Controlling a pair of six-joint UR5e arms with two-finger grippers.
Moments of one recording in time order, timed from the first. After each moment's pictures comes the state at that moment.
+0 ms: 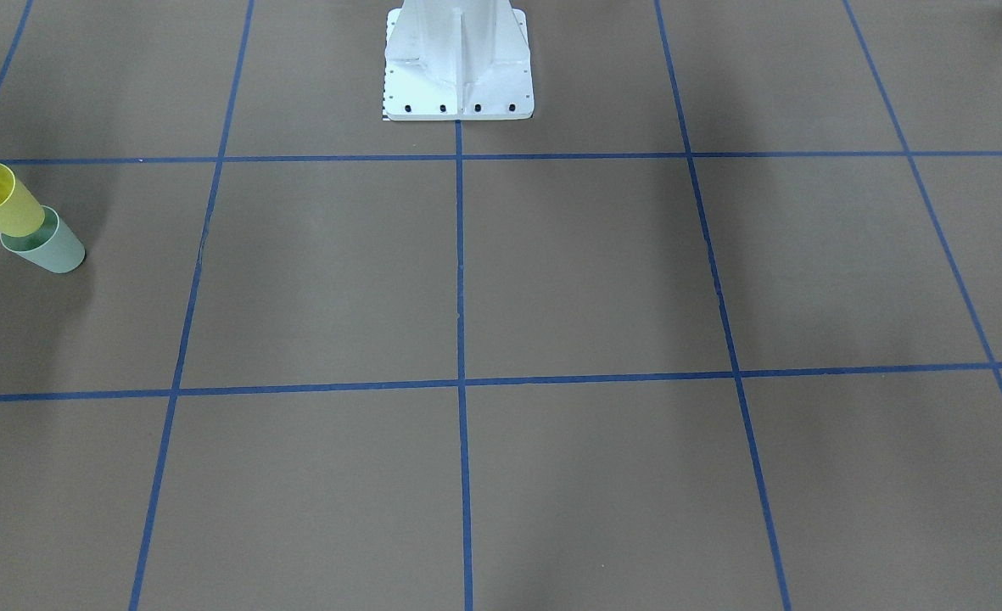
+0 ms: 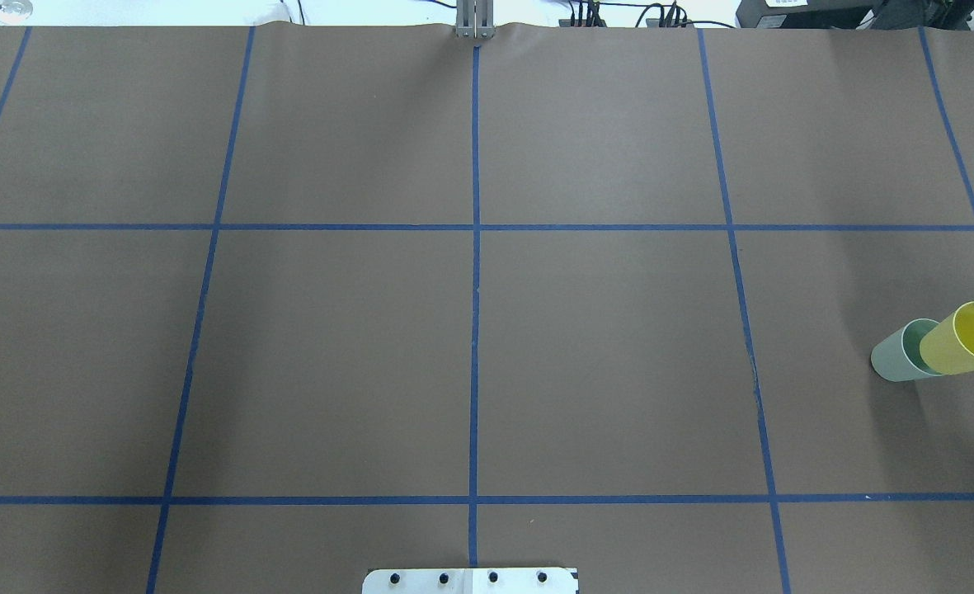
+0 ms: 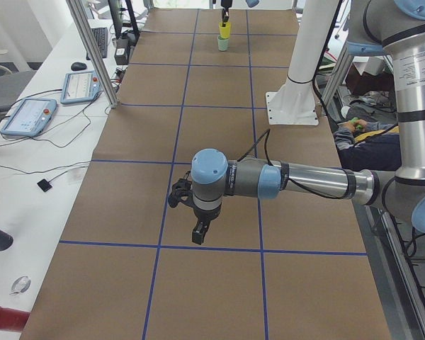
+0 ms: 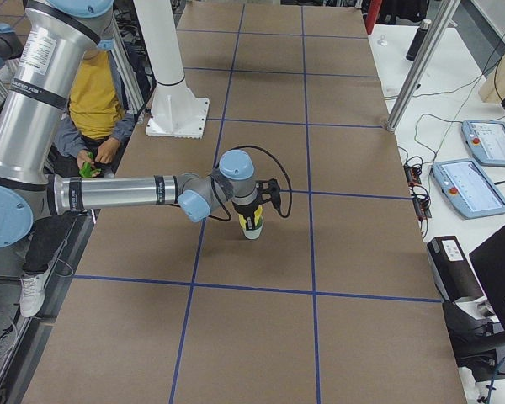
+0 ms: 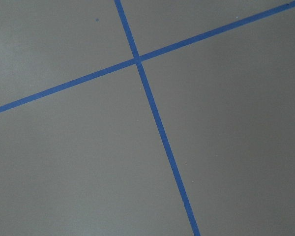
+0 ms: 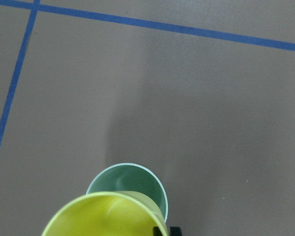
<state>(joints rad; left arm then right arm) -1.58 -1.36 -1.89 -1.55 -2.31 0.28 1.12 -1.92 1.94 -1.00 2.24 0.53</state>
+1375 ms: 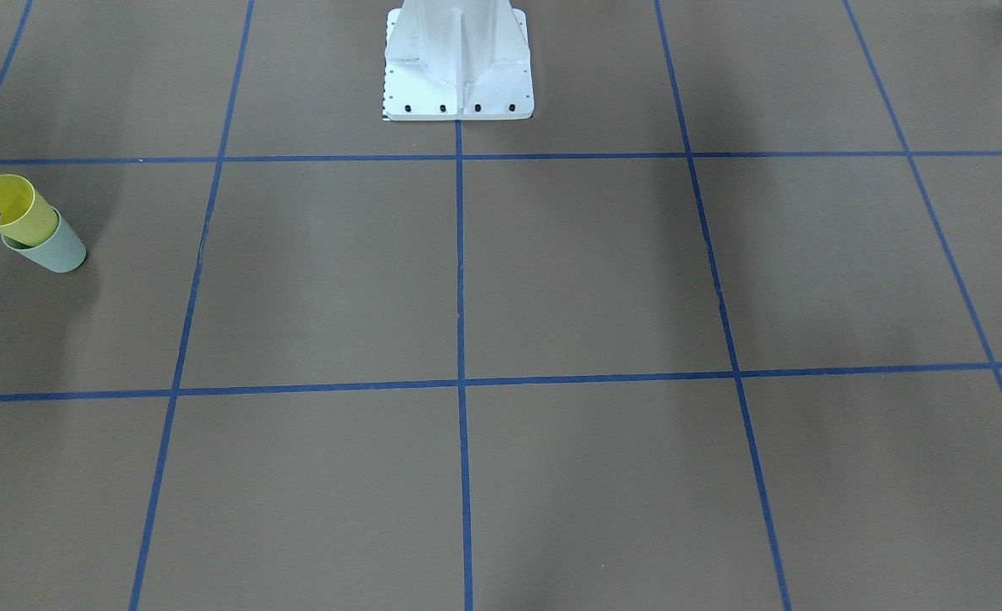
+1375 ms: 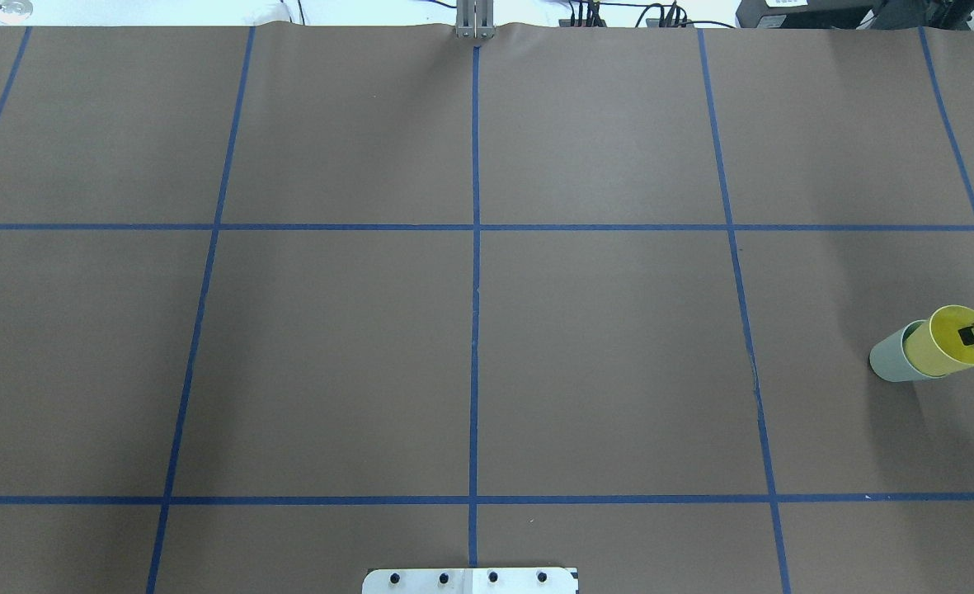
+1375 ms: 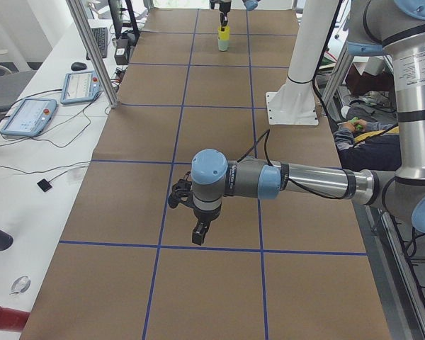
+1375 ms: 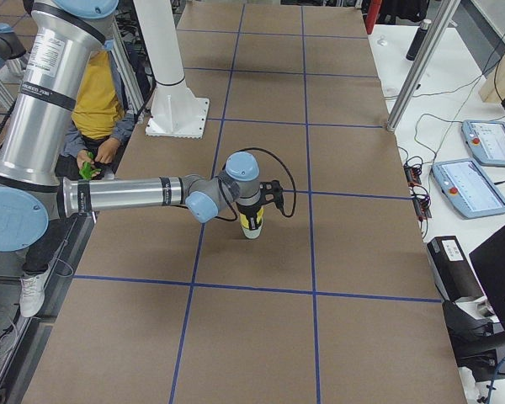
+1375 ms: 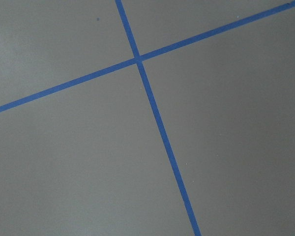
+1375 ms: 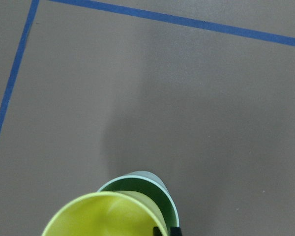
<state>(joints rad) -1.58 -1.36 -1.89 -1.54 -2.31 0.28 1.07 -1.89 1.90 -1.00 2.23 0.53</state>
